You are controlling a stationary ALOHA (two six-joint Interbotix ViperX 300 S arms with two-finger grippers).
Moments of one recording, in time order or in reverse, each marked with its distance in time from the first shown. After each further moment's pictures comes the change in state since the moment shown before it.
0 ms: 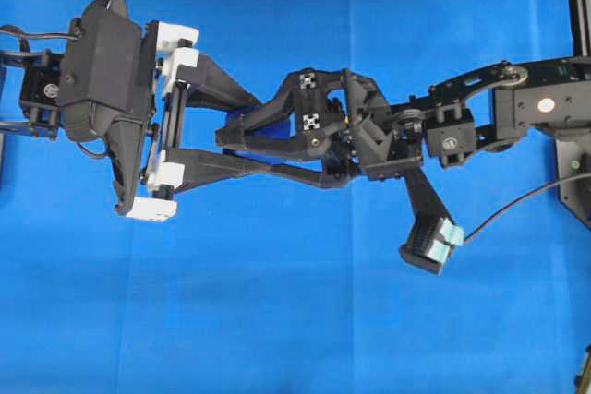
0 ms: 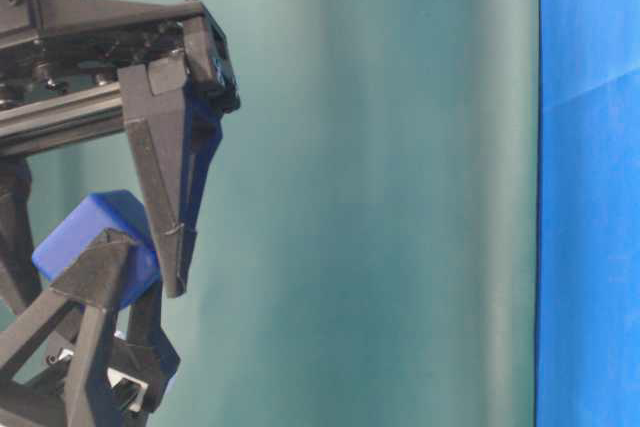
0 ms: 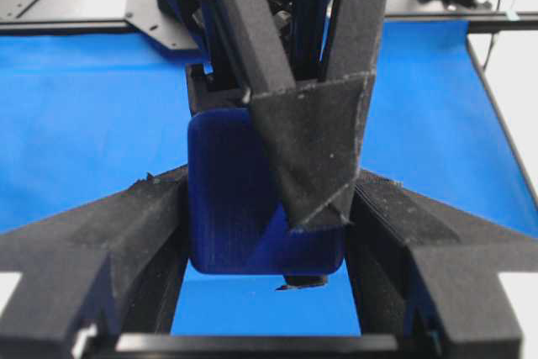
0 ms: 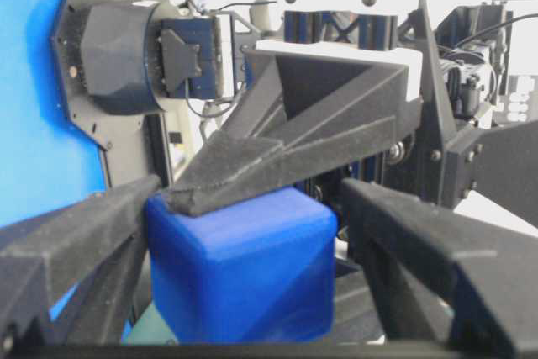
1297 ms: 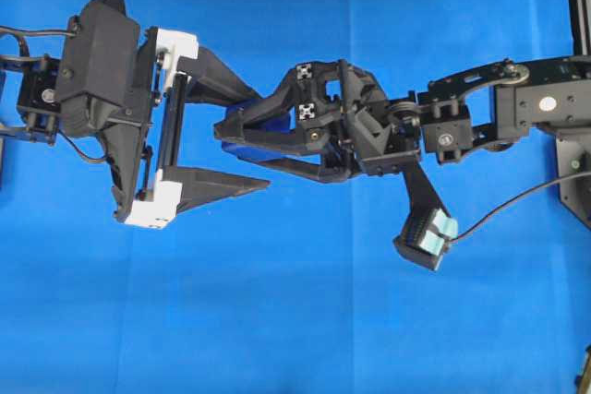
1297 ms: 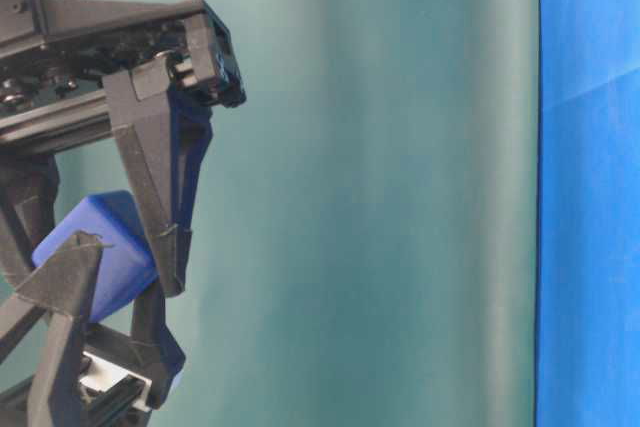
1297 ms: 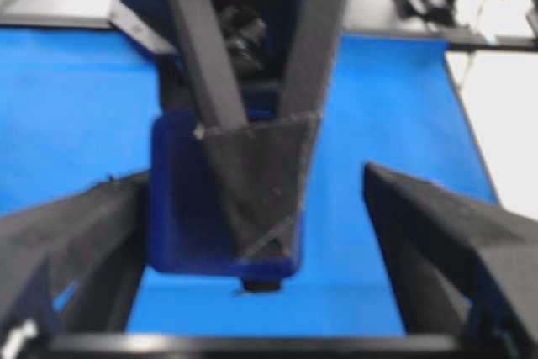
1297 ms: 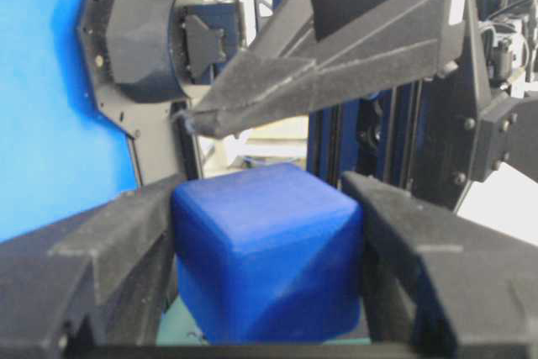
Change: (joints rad) left arm -0.014 0.000 0.000 -0.006 -0.017 -0.064; right arm 0.000 0.000 -0.011 0.011 0.072 0.038
